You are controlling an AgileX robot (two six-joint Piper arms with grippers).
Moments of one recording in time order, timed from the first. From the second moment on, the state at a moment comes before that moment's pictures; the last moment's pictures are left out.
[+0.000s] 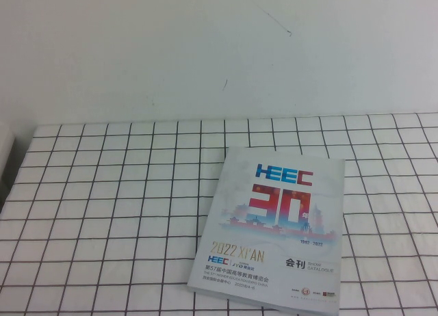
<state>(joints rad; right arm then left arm) 0.14 0.30 -0.43 0.10 0.89 -0.41 -0.09 -0.01 0.02 -0.06 0.37 0.01</state>
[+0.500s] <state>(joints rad) 0.13 0.27 -0.38 0.07 0.80 -0.42 -0.09 -0.01 0.02 -0.06 0.37 0.01</state>
